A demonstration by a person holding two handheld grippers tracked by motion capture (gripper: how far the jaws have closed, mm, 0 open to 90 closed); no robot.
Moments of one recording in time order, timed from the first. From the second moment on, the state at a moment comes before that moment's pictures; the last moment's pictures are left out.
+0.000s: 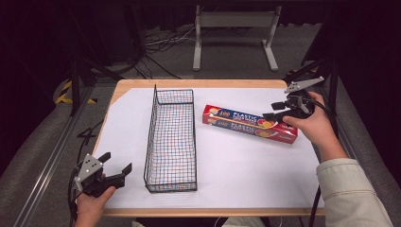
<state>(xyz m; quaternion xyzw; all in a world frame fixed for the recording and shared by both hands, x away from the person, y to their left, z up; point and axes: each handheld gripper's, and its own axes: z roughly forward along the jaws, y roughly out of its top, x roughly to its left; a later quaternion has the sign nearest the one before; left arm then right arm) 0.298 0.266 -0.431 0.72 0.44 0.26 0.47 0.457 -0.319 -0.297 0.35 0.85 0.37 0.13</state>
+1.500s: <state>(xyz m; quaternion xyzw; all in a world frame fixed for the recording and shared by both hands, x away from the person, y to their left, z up) 0.309 0.264 -0.434 0.72 0.44 0.25 0.48 0.526 -0.270 -0.371 0.28 0.90 0.31 0.11</state>
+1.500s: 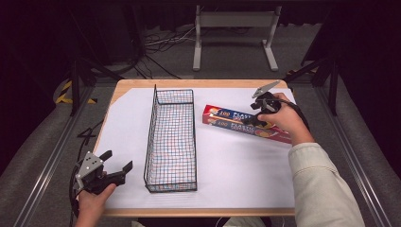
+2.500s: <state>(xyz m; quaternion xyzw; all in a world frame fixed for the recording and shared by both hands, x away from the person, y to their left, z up) 0.309 0.267 -0.437 0.72 0.45 0.24 0.48 0.542 -0.255 -0.410 0.24 0.95 0.17 0.06</state>
